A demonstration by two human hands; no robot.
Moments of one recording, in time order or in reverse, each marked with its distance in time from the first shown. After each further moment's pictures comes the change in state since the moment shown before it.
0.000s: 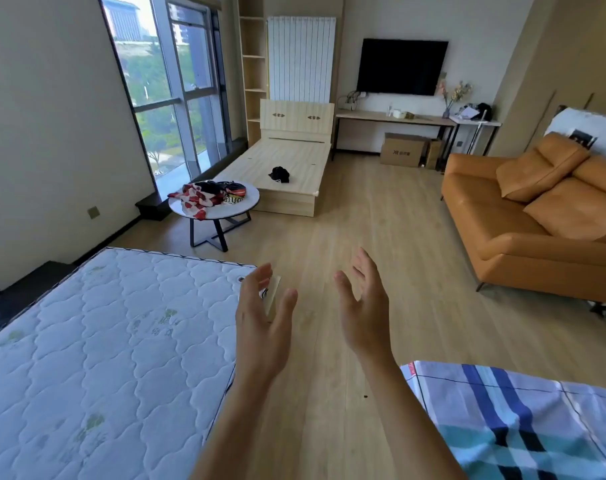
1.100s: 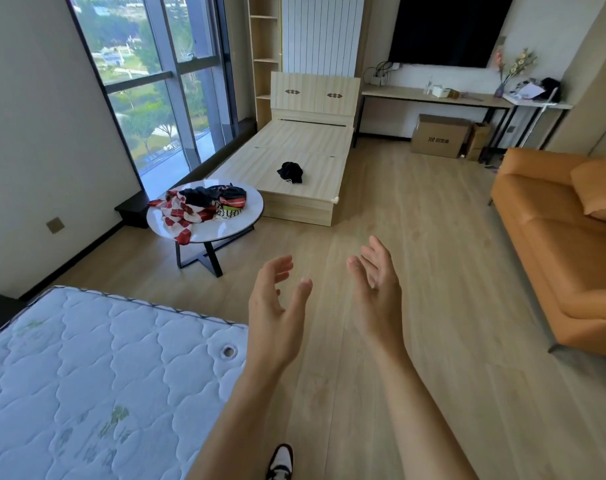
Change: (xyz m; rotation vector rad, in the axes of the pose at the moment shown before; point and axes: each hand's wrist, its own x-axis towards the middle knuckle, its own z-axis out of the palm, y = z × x) left_hand 0.538 -0.207 0.228 0.003 -0.037 -0.056; right_hand 0.527 0.213 0.237 0.113 -0.069 0.149
